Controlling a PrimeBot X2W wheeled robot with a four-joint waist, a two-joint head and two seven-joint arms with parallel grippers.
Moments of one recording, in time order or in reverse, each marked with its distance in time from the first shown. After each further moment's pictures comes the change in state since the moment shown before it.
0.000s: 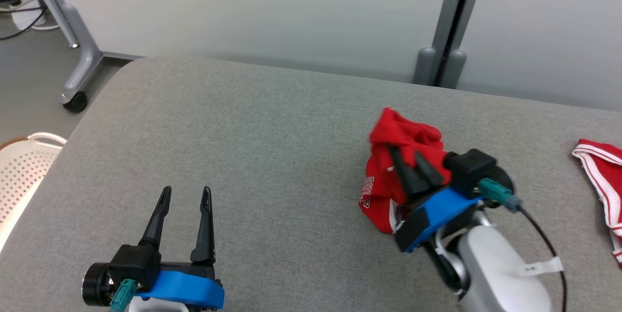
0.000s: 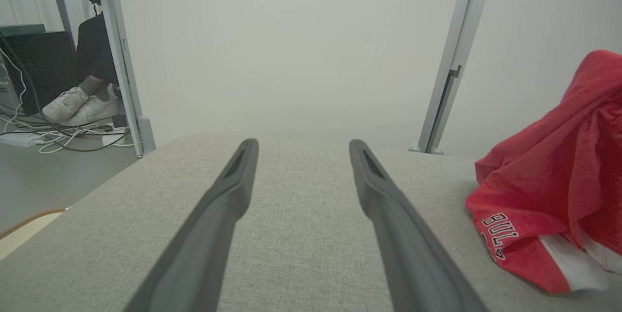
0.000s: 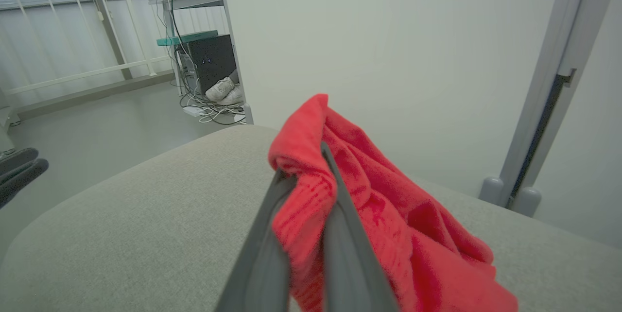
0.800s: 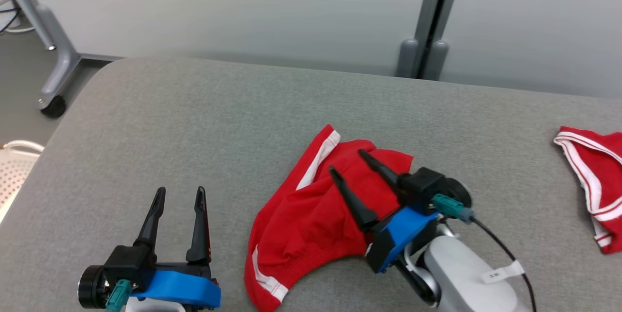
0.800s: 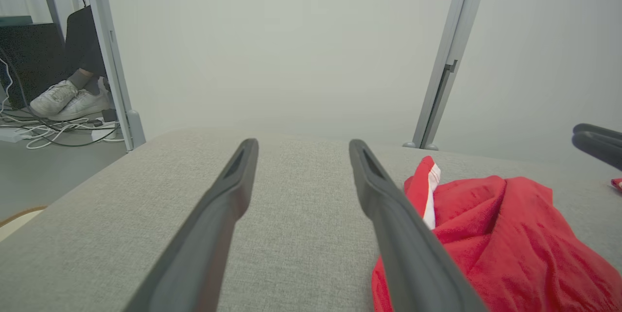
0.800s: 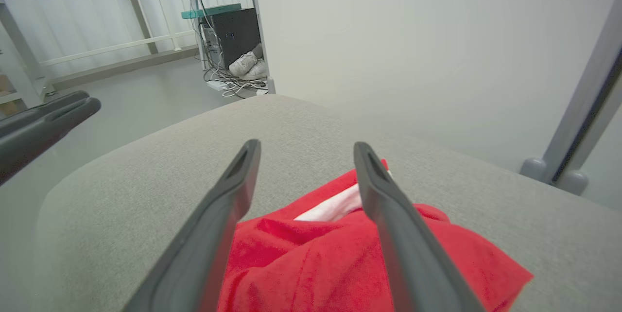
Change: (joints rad) left arm -0.003 -0.010 0.020 0.005 0.001 0.002 0.000; right arm -0.099 0.003 0.294 0.213 0.129 0.000 -0.112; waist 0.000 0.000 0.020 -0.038
